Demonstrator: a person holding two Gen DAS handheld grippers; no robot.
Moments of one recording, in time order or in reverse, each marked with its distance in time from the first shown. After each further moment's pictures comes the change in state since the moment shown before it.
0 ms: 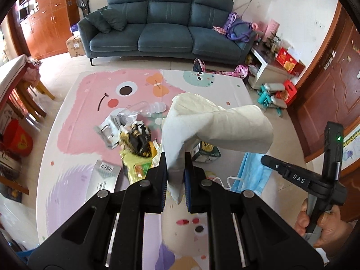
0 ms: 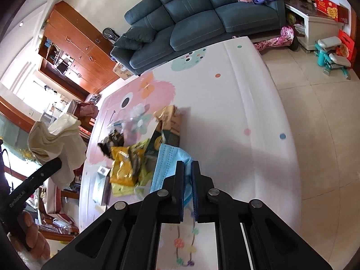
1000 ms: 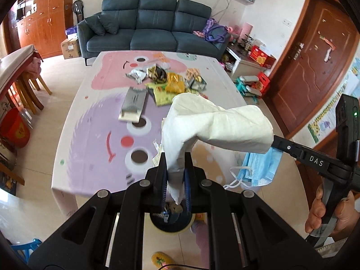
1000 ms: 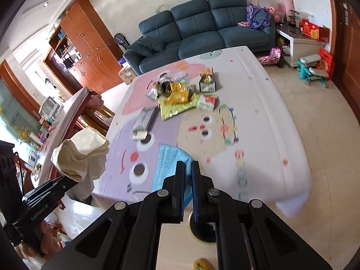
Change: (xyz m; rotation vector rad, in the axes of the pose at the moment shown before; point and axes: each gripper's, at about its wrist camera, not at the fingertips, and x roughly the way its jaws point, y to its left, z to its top) left arm -0.228 0.105 -0.290 0.073 -0.061 -0.138; right arm -0.170 0.161 -0.310 -0.075 -0.159 -0.111
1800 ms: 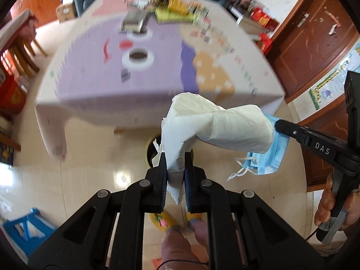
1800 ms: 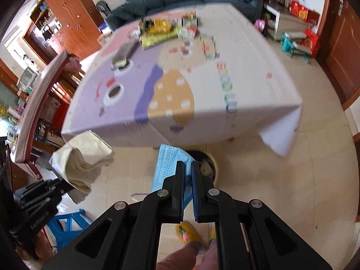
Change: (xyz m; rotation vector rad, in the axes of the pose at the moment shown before) left arm 0.050 0.010 -0.148 -0.029 0.295 -0.003; right arm 0.028 -0.004 -0.149 -0.006 0.226 -0.159
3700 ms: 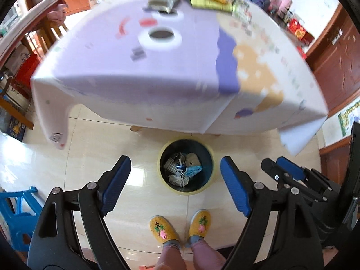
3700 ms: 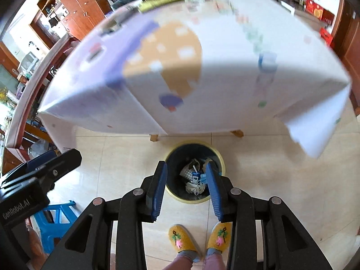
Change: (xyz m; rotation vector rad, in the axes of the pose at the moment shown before) left arm 0.080 0.006 0.012 -0.162 -0.063 0.165; right arm 0.103 -0.004 -0.022 -0.079 -0.001 0.020
